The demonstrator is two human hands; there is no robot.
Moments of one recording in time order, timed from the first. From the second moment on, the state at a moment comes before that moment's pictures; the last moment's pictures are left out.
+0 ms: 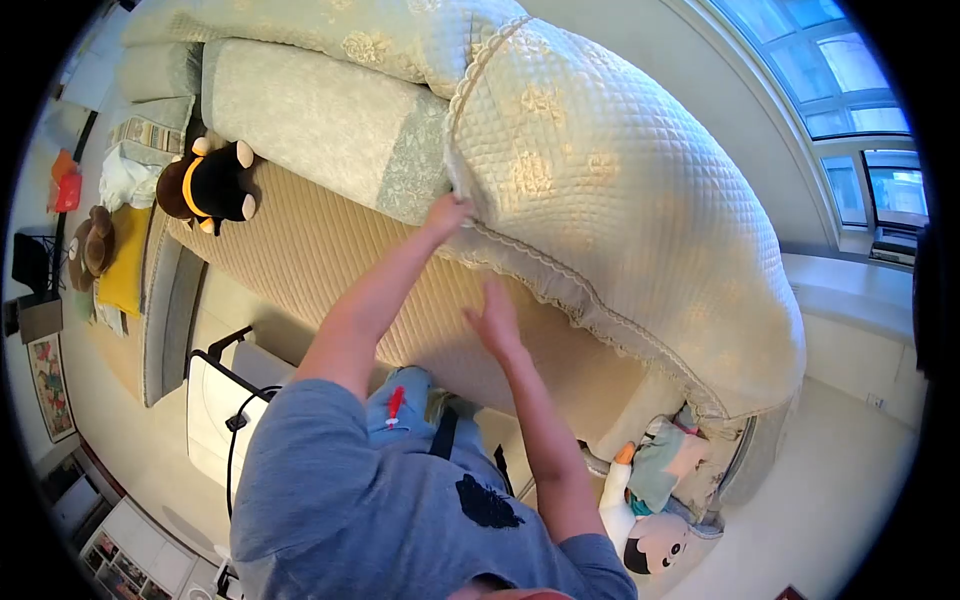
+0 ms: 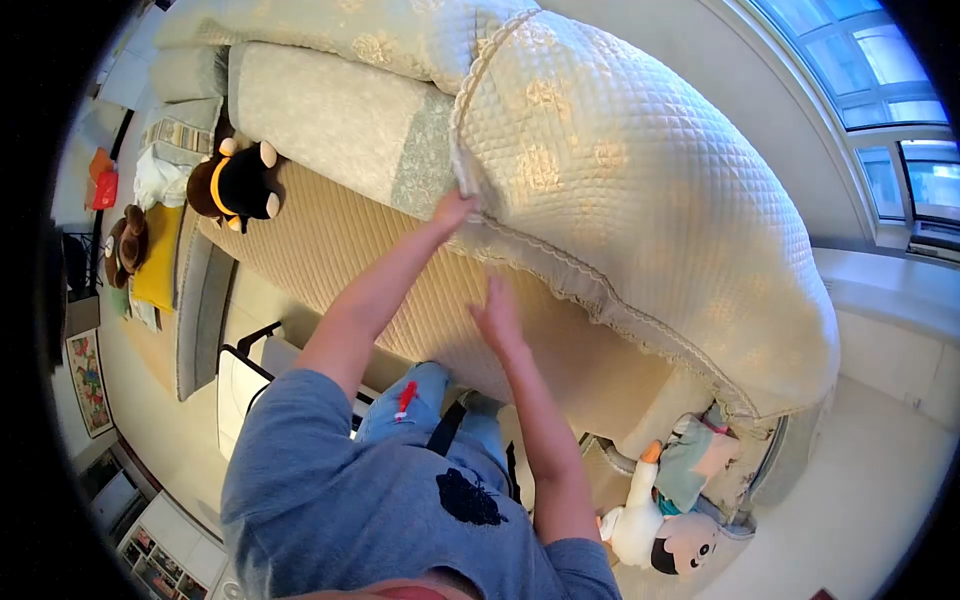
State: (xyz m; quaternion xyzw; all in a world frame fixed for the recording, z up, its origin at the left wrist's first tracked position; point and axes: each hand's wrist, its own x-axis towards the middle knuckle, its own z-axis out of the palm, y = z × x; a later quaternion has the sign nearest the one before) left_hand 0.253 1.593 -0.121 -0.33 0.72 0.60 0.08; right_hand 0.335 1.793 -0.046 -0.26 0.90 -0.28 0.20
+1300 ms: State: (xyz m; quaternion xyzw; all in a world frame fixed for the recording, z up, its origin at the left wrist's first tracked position) left_hand 0.063 1.647 -0.072 -0.02 0.98 0.15 0.15; right_hand 0.140 1.855 0.224 -0.13 0.92 -0.31 -0.23
